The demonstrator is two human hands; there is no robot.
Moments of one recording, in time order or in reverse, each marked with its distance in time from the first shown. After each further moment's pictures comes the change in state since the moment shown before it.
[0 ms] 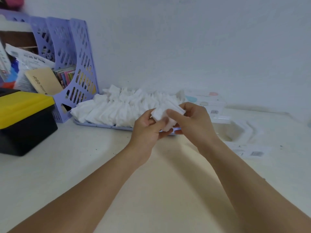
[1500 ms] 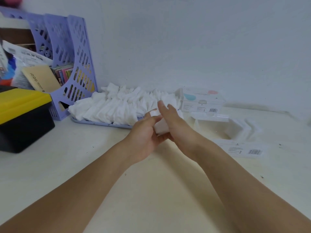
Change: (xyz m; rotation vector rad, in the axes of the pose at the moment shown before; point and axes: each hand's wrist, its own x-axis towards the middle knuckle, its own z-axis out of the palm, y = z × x) left_hand -0.001 0.006 0.004 -0.150 -0.151 -0.224; right_hand -0.003 0.005 0.020 0.119 -0.397 0.250
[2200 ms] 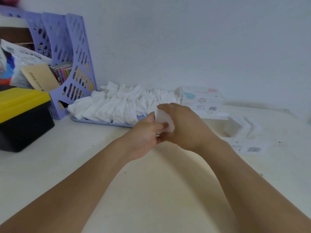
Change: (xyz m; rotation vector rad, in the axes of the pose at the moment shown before) left_hand 0.004 -0.001 -0.011 0.260 -0.107 -0.054; right_hand -0.009 -0.007 -0.021 -1.058 0.140 -0.482
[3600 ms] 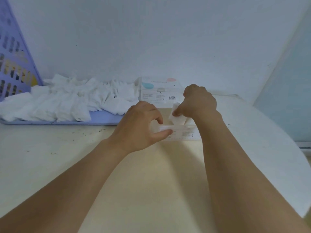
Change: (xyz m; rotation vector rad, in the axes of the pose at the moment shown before) left_hand 0.050 -0.035 0.066 1.283 0.075 0.782; right_hand -0.019 0.107 -0.063 -0.171 0.082 0.767
